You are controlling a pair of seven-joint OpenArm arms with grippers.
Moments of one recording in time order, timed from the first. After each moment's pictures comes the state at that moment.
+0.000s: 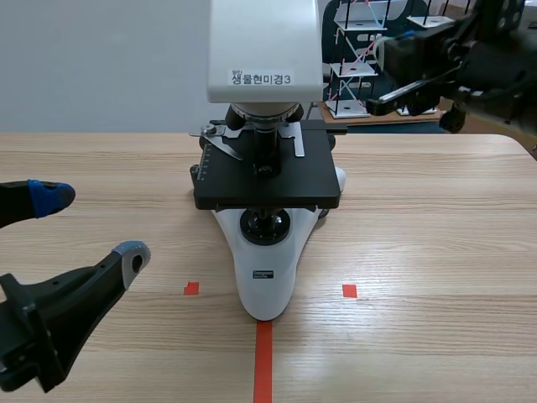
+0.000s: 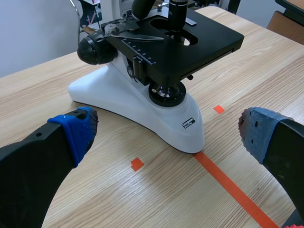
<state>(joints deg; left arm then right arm) 47.6 -32.6 -8.3 120.6 -21.6 -26.8 -9.6 -0.3 29.7 -6.8 107.6 23.7 14.2 -13.9</state>
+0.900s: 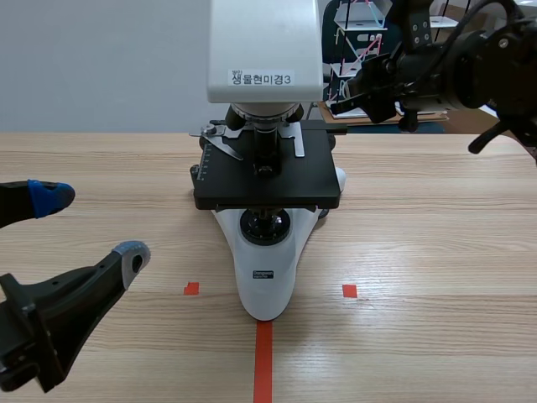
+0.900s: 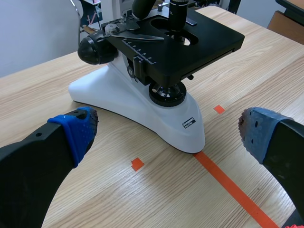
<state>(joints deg) 47.6 -32.6 -8.3 120.6 -21.6 -26.8 -9.6 20.5 22.2 -14.7 87.6 25.5 18.7 -33.9</state>
